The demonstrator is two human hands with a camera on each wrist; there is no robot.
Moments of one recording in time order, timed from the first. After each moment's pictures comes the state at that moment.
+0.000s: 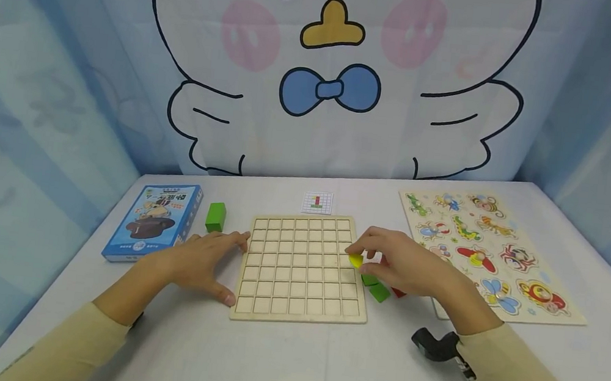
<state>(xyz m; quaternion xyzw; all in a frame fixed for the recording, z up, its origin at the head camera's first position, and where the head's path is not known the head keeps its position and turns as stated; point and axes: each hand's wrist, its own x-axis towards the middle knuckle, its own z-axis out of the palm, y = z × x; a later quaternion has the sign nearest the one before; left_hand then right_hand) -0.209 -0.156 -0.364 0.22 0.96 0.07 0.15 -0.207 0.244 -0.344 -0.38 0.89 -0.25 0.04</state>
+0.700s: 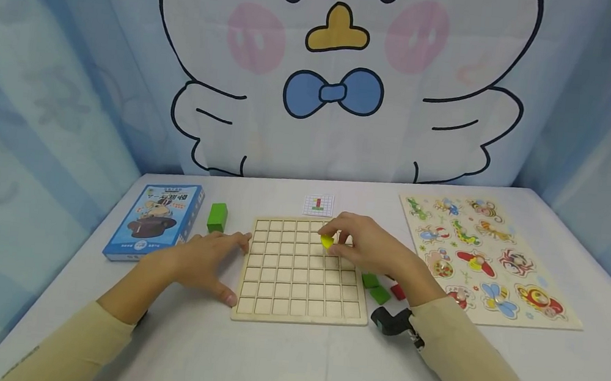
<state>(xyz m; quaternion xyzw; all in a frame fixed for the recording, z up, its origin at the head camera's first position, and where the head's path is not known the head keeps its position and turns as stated) -0.216 -0.157 -0.365 0.20 0.96 0.07 0.17 -0.247 0.194 -0.357 -0.40 0.87 -0.29 -0.01</state>
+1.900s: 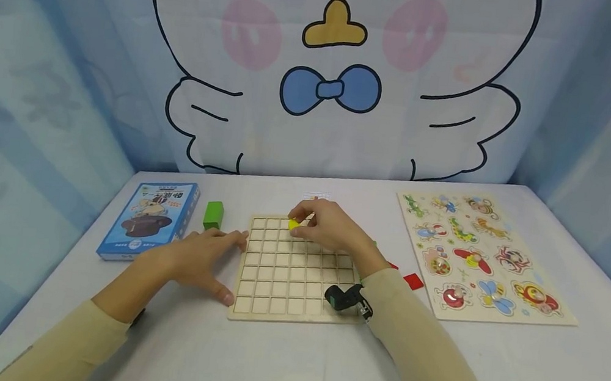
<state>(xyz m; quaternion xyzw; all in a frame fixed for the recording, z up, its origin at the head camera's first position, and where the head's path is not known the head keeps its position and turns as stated) -0.217 -0.156 -0.364 0.18 0.96 0.07 0.18 -0.278 0.136 -0.359 -0.31 0.88 -0.35 0.07</state>
